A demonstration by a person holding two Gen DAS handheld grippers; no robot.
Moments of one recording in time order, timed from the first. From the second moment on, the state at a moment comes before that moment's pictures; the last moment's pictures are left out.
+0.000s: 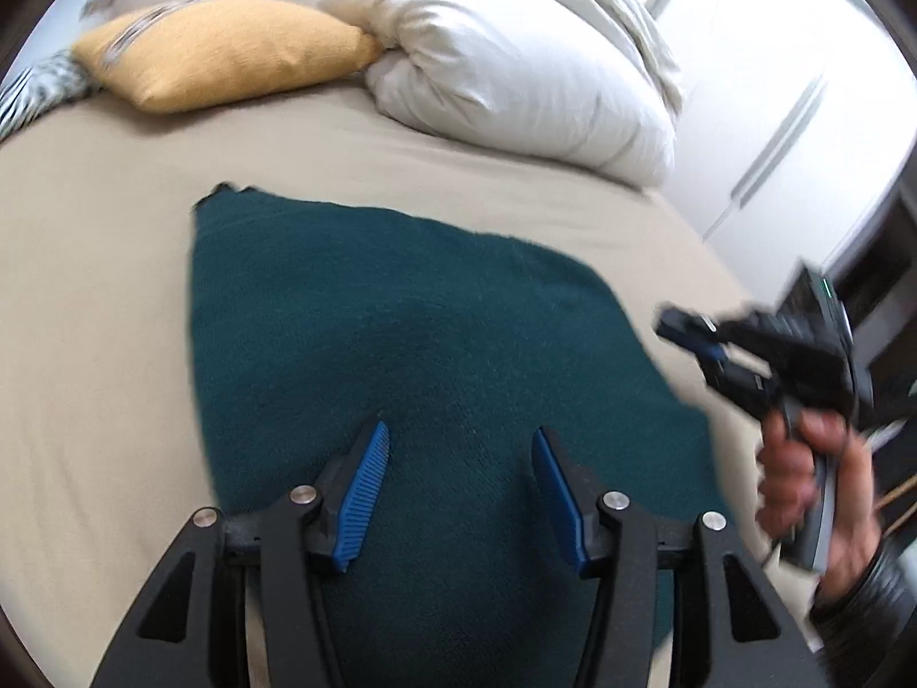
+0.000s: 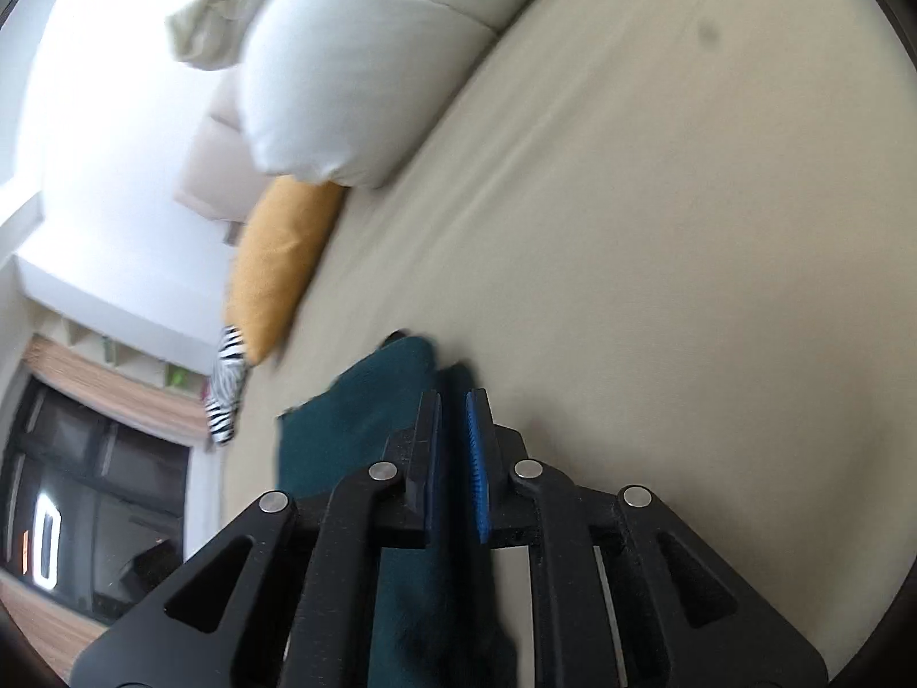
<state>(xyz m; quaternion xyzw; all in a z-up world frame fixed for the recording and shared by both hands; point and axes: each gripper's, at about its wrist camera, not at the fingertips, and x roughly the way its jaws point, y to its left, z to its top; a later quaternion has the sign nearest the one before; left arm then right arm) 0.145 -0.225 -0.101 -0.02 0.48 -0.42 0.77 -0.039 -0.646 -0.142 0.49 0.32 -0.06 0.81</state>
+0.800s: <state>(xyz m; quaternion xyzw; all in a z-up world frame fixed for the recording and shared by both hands) 0.122 -0.163 -0.086 -0.07 0.48 -0.35 0.80 -0.132 -0.592 -0.110 0.38 0.34 -0.02 0.86</state>
